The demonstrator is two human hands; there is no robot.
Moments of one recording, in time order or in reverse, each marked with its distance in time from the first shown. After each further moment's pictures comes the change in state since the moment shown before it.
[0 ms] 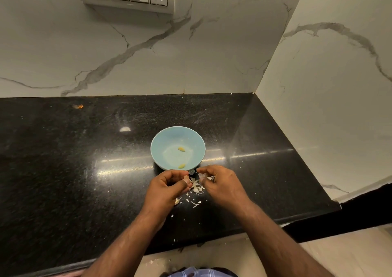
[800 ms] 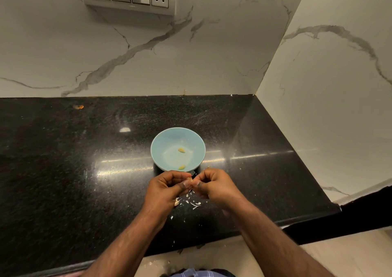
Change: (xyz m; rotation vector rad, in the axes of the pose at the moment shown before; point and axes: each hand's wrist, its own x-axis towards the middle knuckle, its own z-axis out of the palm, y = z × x) left_hand 0.000 0.002 0.000 0.013 -0.052 0.067; right_hand -0.002 -0.015 0.008 0.603 -0.149 0.286
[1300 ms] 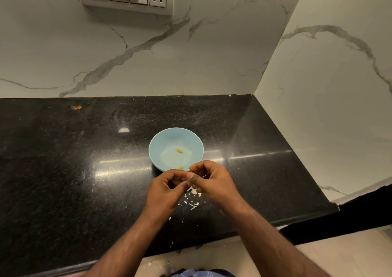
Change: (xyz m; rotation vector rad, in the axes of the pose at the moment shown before) left_hand 0.000 0.001 0.006 0.222 -0.004 0.173; right_hand 0.006 0.002 -0.001 0.016 0.083 -0.187
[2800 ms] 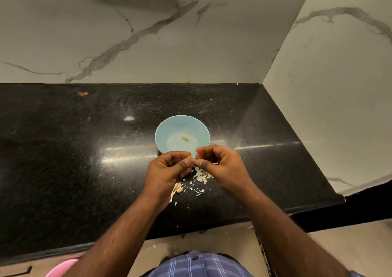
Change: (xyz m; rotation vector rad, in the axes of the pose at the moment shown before) left_hand 0.005 0.012 -0.008 -0.444 0.041 -0.182; right_hand -0.005 -0.010 -0.013 -0.108 -0.017 -0.173
